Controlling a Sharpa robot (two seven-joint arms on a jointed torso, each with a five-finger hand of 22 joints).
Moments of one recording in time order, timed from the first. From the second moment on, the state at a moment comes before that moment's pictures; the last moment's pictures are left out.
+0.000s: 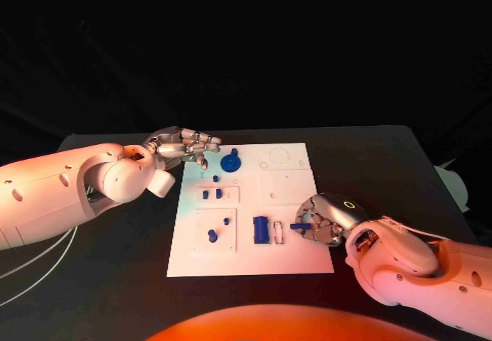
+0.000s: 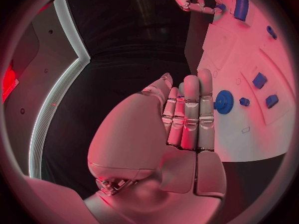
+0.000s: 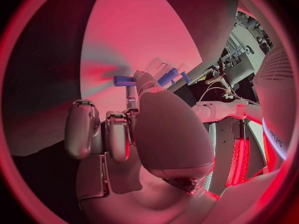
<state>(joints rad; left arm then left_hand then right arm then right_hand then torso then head) 1.20 -0.95 -0.04 1.51 -0.12 -0.07 0.11 1.51 -0.12 0.27 0.13 0.05 1.02 0.18 0.12 0.08 1.06 0.11 0.26 0.14 1.15 0.03 0.94 0.50 0.17 1.09 0.12 0.77 0.65 0.99 -0.98 -0.14 1.93 -1.67 -0.49 -0.56 1.51 -0.10 0.10 0.26 0.48 1.12 0.04 0.26 0.49 1.47 -0.04 1.40 1.31 1.47 -0.09 1.54 1.31 0.06 1.46 0.03 1.28 1.31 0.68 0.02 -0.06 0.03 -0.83</state>
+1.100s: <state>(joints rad) 1.20 -0.95 -0.04 1.51 -0.11 -0.07 0.11 1.51 -0.12 0.27 0.13 0.05 1.02 0.18 0.12 0.08 1.06 0.11 0.26 0.14 1.15 0.03 0.94 0.50 0.17 1.09 0.12 0.77 0.65 0.99 -0.89 -0.14 1.89 -1.46 -0.52 -0.57 1.31 -0.13 0.15 0.29 0.54 1.12 0.04 0.27 0.51 1.47 -0.04 1.39 1.31 1.47 -0.09 1.54 1.31 0.06 1.46 0.03 1.28 1.31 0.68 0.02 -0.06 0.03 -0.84</state>
